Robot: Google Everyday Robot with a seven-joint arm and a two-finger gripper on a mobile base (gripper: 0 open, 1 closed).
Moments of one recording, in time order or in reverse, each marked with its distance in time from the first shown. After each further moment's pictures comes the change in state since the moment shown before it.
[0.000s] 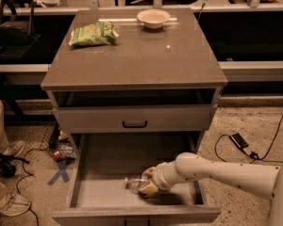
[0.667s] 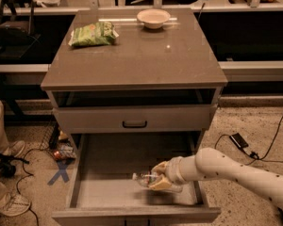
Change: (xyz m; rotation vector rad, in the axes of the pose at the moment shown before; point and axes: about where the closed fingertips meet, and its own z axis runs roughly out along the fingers) arm -0.020 0.001 -0.084 0.056 -0.087 -0.057
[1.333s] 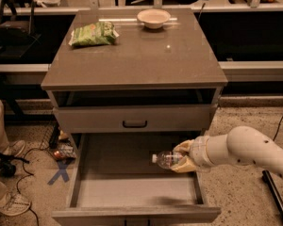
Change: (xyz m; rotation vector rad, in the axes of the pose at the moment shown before) arm -0.055 -0.027 -0.148 0.163 0.089 -0.174
